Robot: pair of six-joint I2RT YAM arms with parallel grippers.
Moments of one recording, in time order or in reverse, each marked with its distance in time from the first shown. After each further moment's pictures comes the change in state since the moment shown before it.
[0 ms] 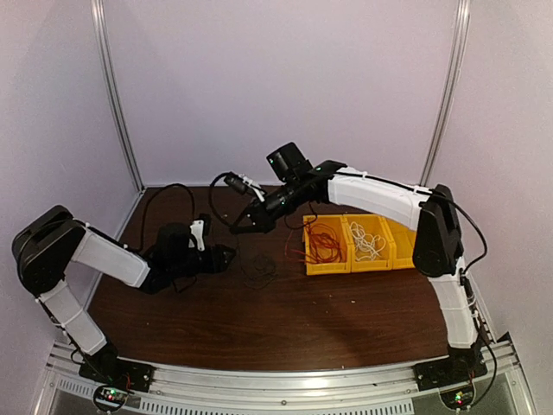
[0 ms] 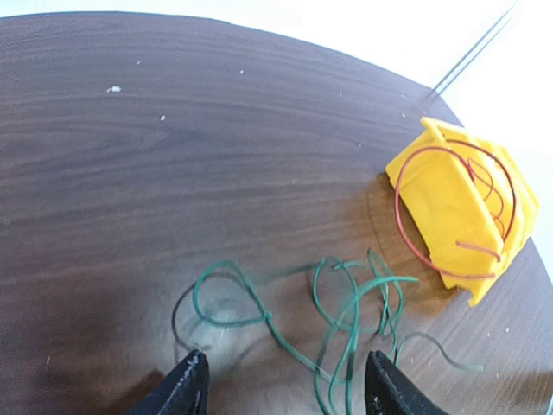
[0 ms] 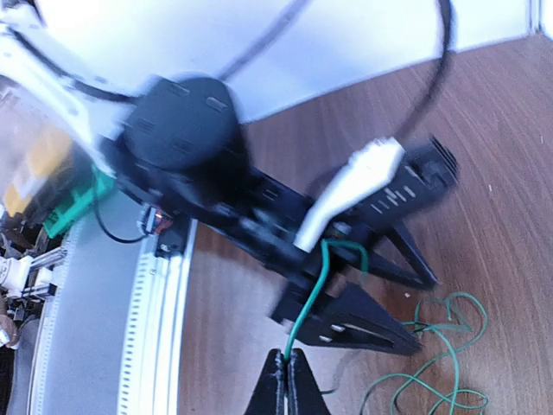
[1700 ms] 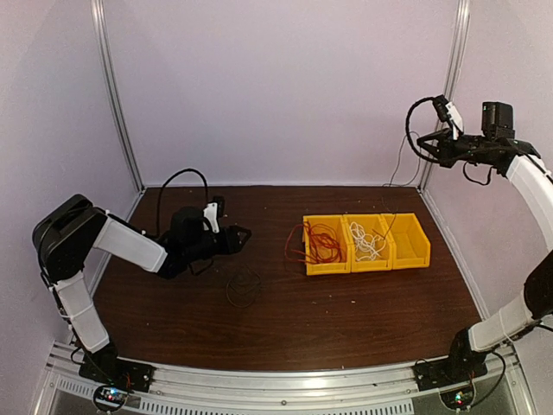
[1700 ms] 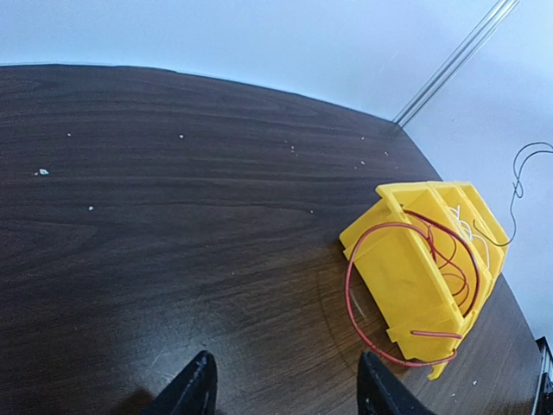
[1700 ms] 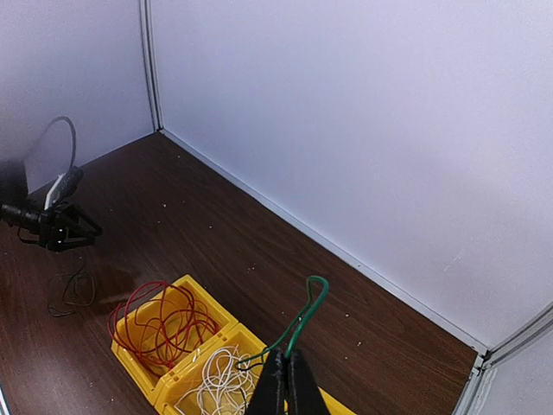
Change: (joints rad) left arm 0.001 0.177 0.213 0.098 0.062 -0.023; right arm -0.900 -0.901 -0.599 0.048 0.074 -0.286
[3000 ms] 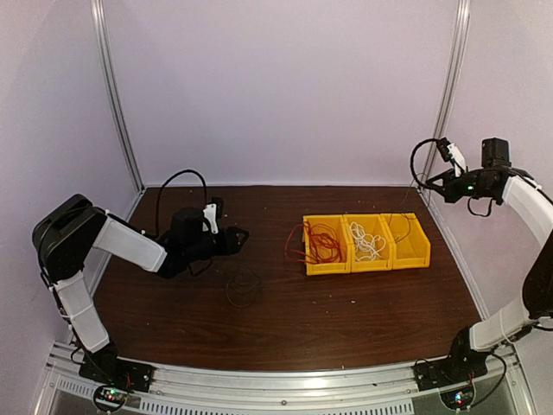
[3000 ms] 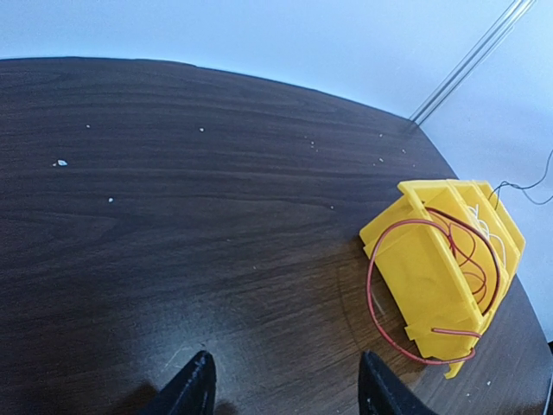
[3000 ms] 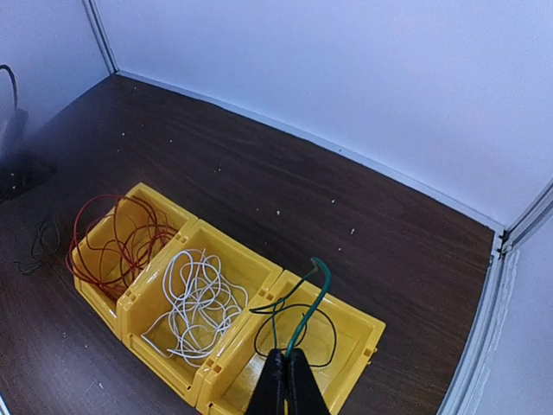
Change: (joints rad) left arm 0.005 0.000 0.000 -0.037 -0.039 0.010; right arm -0.145 -0.024 -0.245 -0.004 0.044 -0.064
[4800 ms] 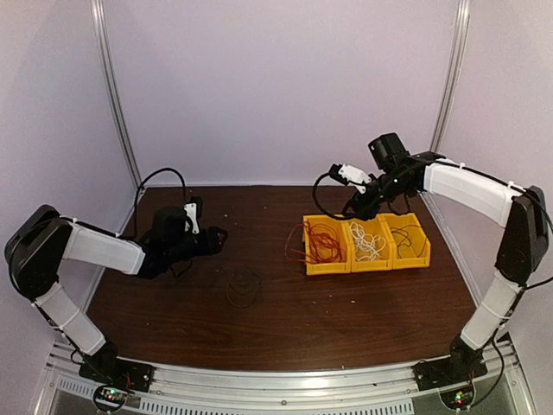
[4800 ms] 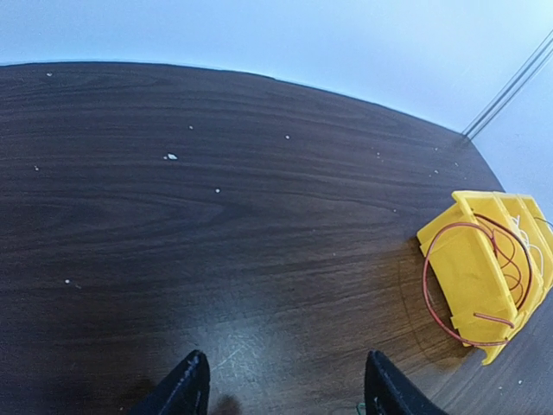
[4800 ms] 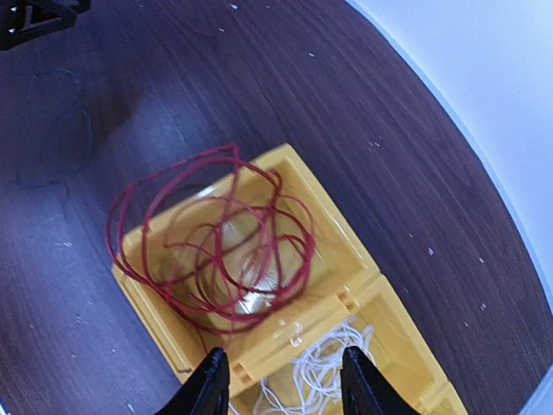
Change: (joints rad) left arm 0.048 -0.202 -0.099 -0.172 -0.116 0.041; right arm 0.671 0.330 0.210 -0.130 0.505 -0.055
